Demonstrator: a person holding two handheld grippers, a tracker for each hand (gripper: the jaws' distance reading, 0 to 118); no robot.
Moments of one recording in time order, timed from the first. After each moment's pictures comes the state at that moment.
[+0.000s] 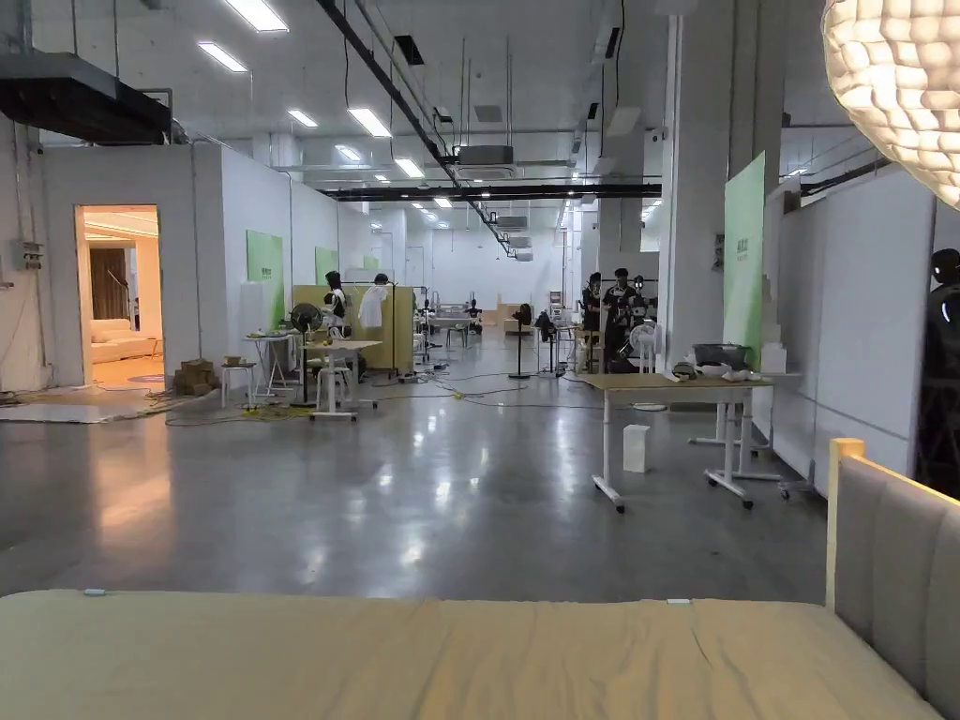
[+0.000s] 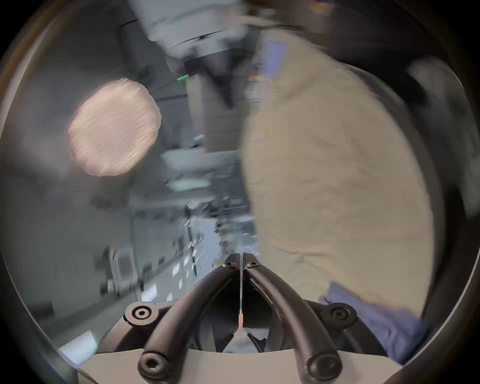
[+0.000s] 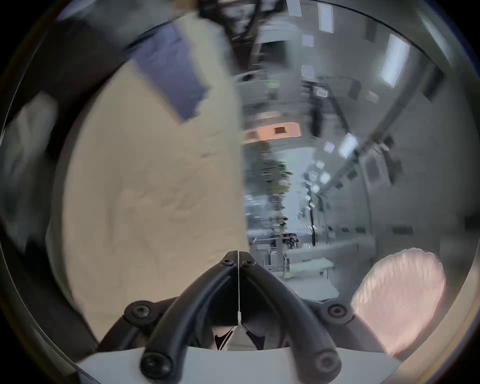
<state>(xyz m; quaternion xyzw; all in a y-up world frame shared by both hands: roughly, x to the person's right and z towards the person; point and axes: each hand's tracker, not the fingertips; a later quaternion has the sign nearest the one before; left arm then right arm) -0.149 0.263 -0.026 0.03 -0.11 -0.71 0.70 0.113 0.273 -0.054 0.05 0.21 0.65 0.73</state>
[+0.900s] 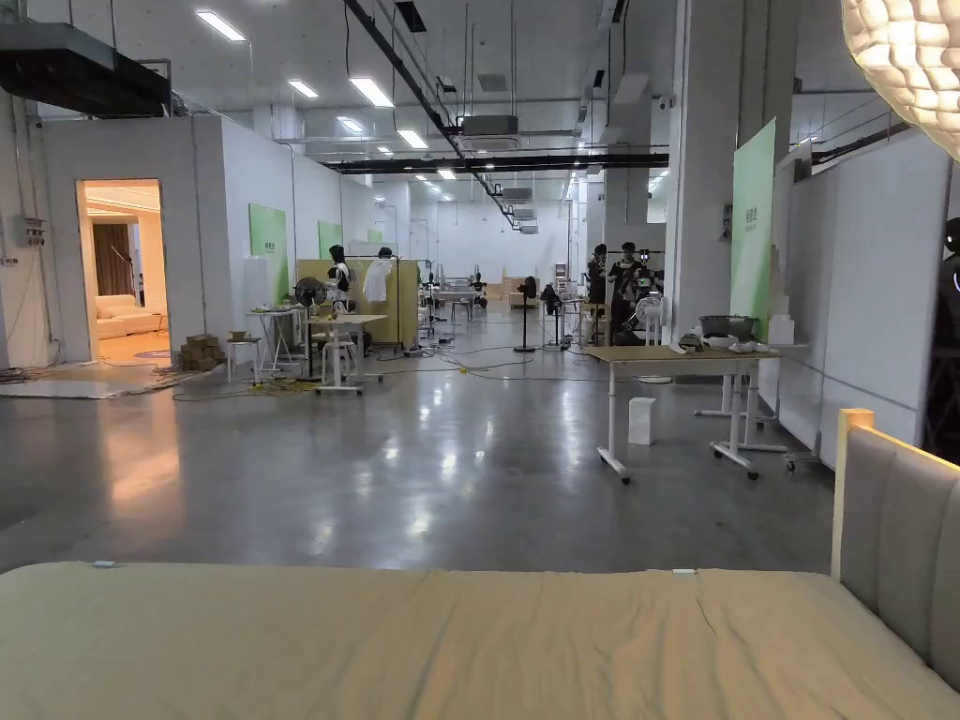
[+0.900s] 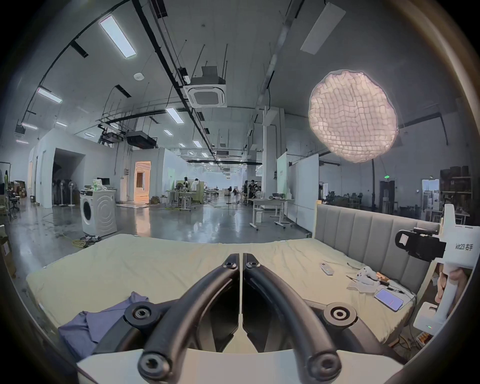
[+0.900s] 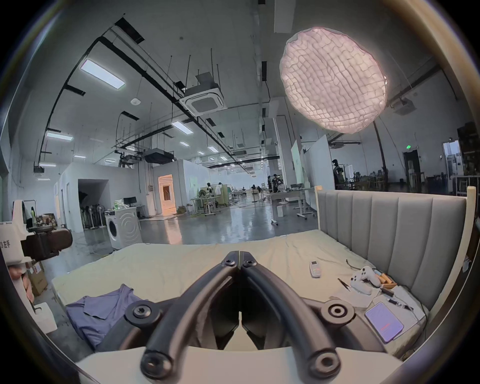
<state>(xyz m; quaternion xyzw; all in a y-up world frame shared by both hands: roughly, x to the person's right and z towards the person) -0.184 0.364 -0.010 -0.01 -0.01 0.01 1.00 0.164 0.349 -0.046 0.01 0.09 -0.04 0.99</state>
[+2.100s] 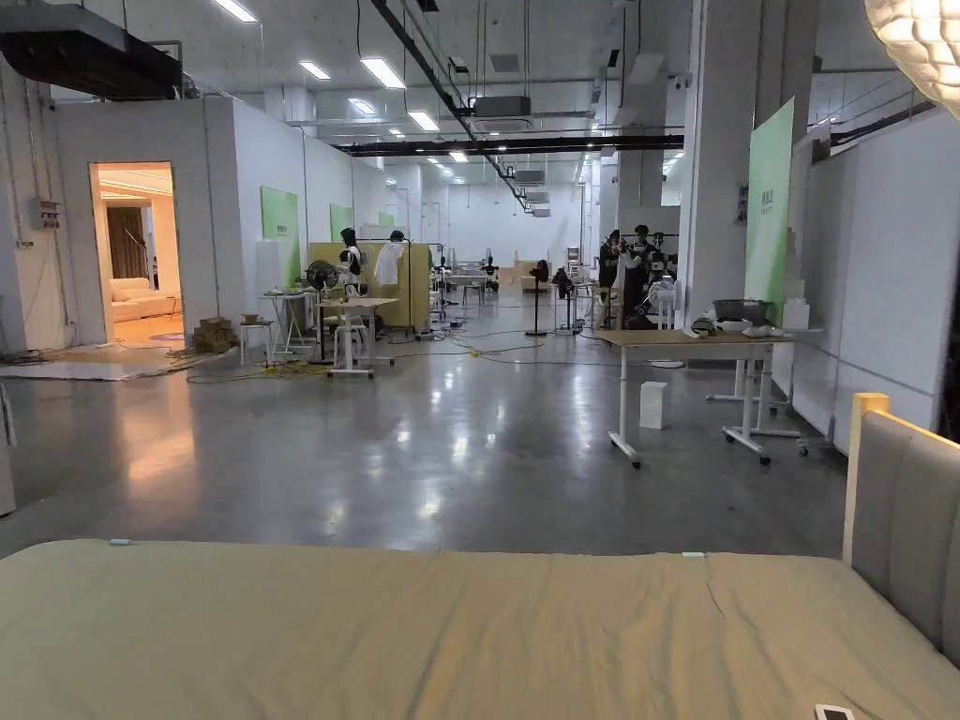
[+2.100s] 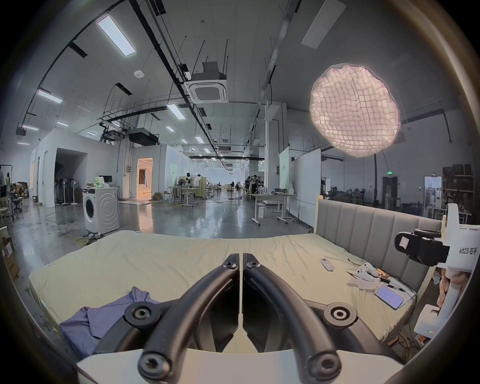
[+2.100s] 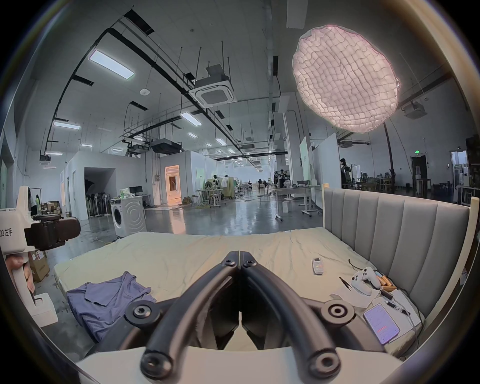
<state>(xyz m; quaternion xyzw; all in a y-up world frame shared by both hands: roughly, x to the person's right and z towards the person) -0.178 0.364 -0.011 -0.02 0.00 0.00 1.00 0.160 0.347 -0.041 -0.01 0.11 -0.01 0.99</state>
